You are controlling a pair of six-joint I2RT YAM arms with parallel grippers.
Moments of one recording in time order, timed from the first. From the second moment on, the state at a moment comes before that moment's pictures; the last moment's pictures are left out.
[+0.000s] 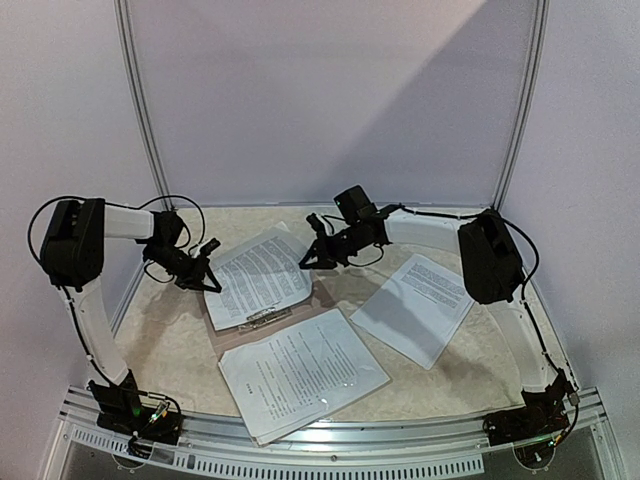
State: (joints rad) left arm -0.02 1.97 1.24 -0.77 0.68 0.23; right arm 0.69 2.46 2.03 -0.39 -0.71 0.54
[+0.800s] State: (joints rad) left arm -0.03 1.97 1.21 -0.77 0.64 0.25; right arm 0.69 2.46 2.01 -0.42 -0.63 0.50
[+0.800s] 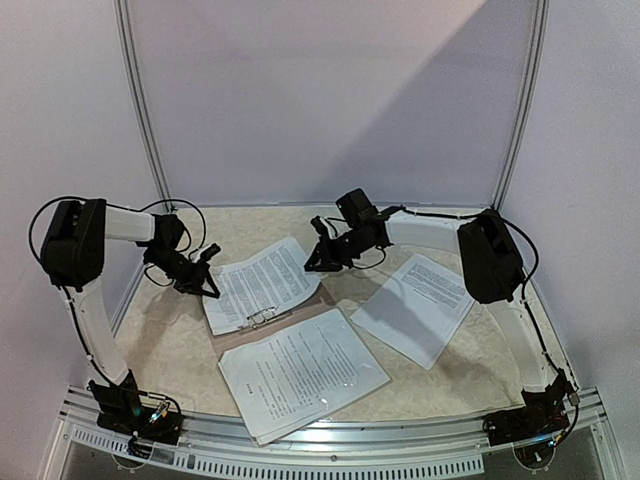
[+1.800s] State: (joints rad) left arm -0.04 1.95 1.22 -0.82 0.58 0.24; right arm 0.67 2.53 2.01 -0.45 -0.61 0.49
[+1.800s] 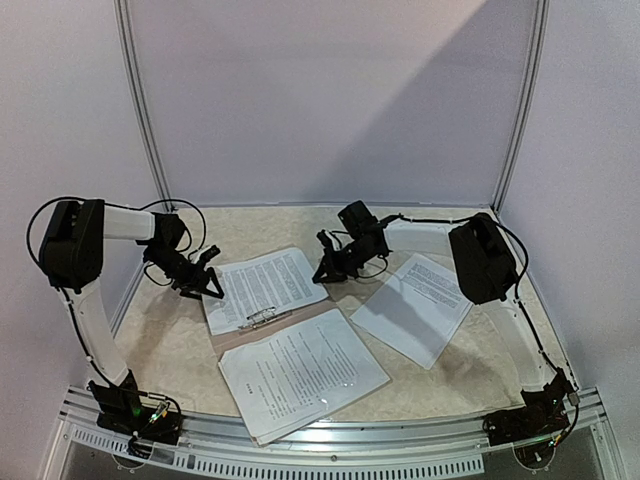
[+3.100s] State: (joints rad) left arm -0.04 1.91 1.17 -0.92 0.53 0.26; right arm 0.66 2.53 2.03 -0.45 -0.59 0.49
